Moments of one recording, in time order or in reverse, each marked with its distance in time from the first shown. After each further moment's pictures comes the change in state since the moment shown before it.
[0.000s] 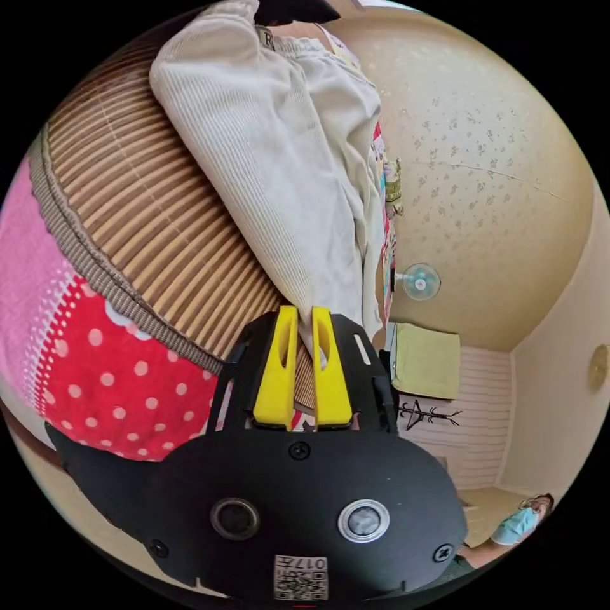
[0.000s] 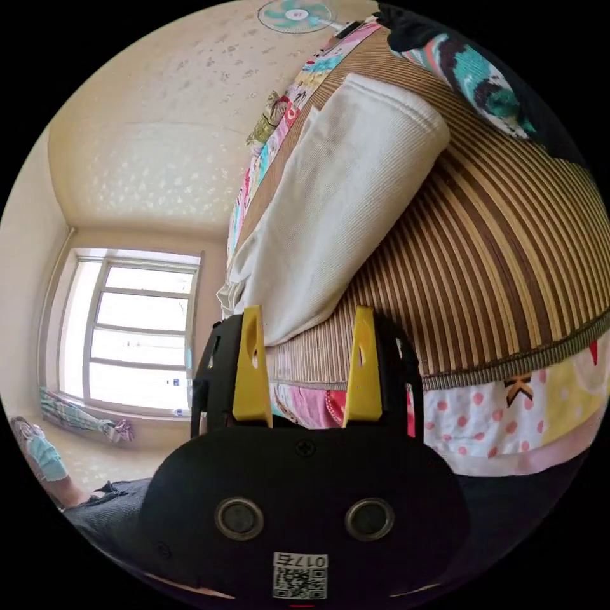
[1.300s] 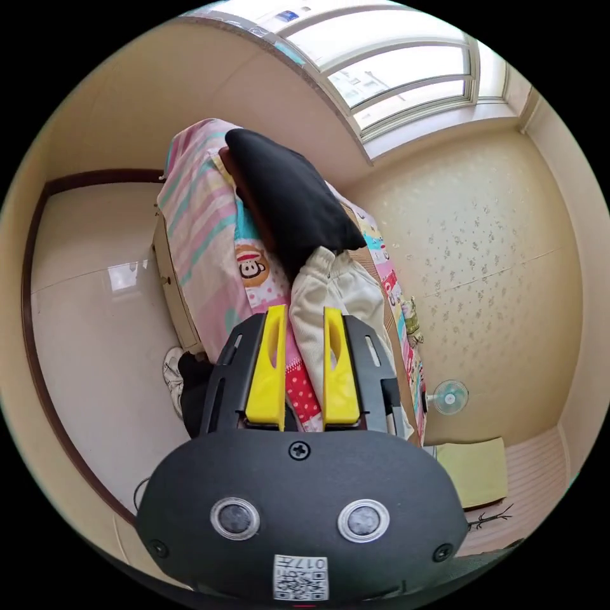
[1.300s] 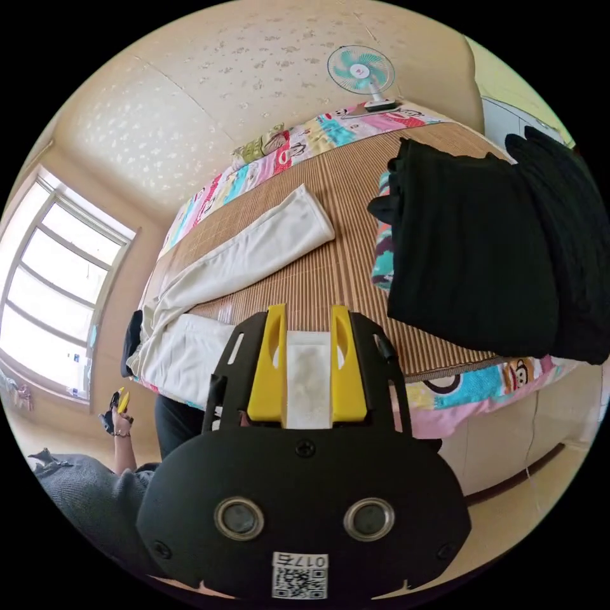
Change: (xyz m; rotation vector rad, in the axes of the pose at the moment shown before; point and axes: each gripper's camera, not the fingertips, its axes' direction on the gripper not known) left arm -0.051 0.174 -0.233 0.705 -0.222 -0.043; right arm -0.140 -0.013 -0.072 0.030 0.513 -0.327
